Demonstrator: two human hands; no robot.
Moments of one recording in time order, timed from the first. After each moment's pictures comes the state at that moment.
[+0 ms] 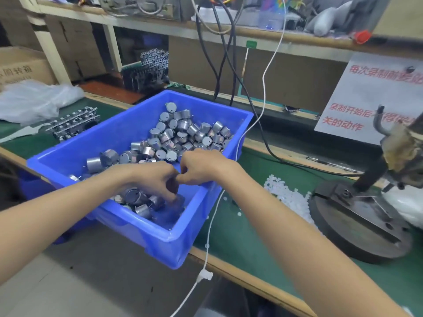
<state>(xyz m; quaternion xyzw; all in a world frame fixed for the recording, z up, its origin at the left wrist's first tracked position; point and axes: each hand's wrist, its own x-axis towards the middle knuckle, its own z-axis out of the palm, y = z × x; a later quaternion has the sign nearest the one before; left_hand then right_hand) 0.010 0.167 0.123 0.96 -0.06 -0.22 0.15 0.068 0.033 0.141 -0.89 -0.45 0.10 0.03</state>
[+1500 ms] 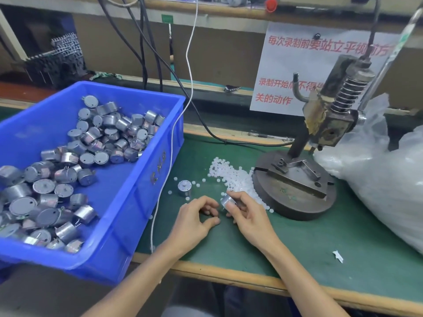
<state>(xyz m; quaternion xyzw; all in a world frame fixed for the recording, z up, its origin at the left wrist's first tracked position) 0.007 -0.027 0.008 0.87 -0.06 0.05 0.49 0.027 -0.188 0.001 -0.82 -0.11 0.01 0.57</state>
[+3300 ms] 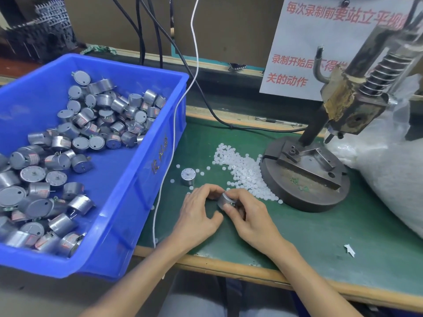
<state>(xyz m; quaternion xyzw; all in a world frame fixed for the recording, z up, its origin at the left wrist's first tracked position) 0.002 -0.024 0.007 0.87 -0.07 0.06 0.48 0.019 -0.181 -0.007 -0.85 -0.25 -0.05 0.45</state>
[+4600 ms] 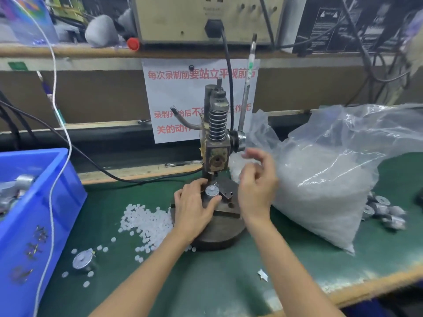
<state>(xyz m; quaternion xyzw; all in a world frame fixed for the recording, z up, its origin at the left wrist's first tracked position) 0.126 -0.199 0.030 0.89 -0.19 0.18 0.37 0.070 -0.303 0.118 -0.67 0.08 -0.43 0.60</state>
